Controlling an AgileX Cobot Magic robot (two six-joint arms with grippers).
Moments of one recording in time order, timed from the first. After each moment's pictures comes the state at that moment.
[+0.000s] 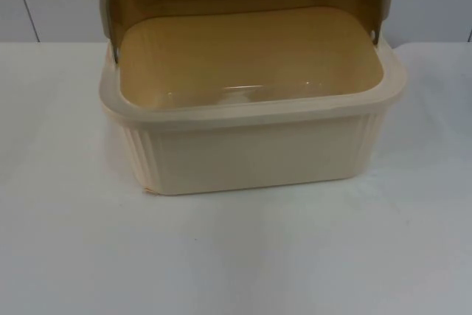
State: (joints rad) right arm -0.16 1.25 -1.31 0.26 0.67 -0.32; left arm 0.06 1.17 -1.00 -0.41 0.52 0.36
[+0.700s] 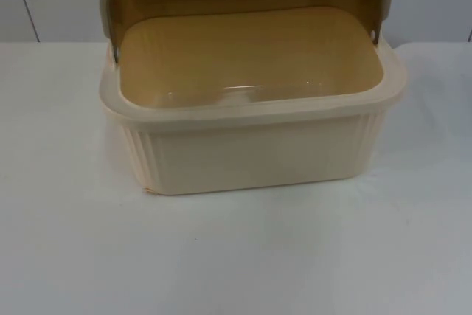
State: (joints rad) right arm -0.16 1.25 -1.31 0.30 0.67 -0.33; left arm -0.08 1.63 -1.62 -0.41 0.47 0.64
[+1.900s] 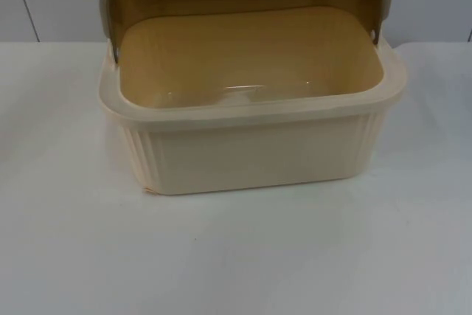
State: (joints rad) right arm -0.16 1.25 -1.31 0.30 0.69 -0.33; left arm -0.35 1.94 -1.86 -0.37 0.54 1.20
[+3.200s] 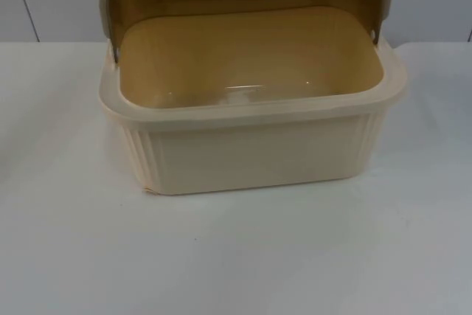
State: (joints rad) right arm -0.16 1.25 -1.31 0.30 0.69 -0.33; left arm -0.39 1.99 -1.86 -0.50 0.73 1.24
